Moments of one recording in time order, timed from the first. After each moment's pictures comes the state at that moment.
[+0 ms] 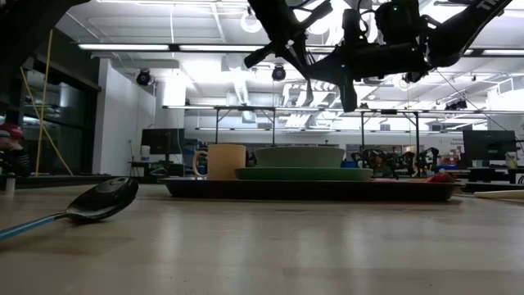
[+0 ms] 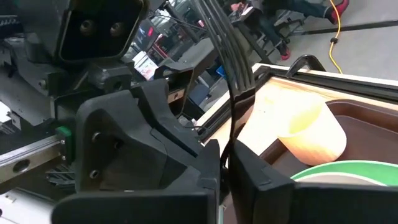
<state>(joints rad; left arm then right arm) 0.18 2.04 2.10 -0.89 -0.23 -0.89 -0.51 1.29 0.57 0.68 -0.34 0.71</state>
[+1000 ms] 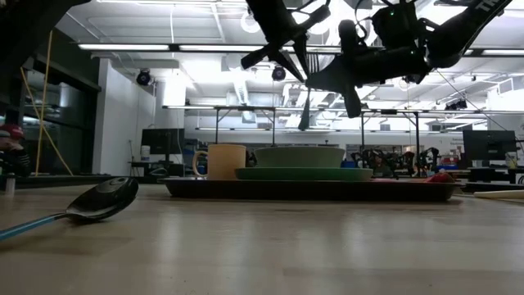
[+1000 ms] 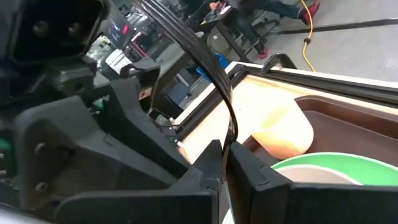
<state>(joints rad) 0.18 2.04 2.10 -0.92 -0.24 -0.89 -0.53 1.29 0.57 0.63 -0.29 0.69</state>
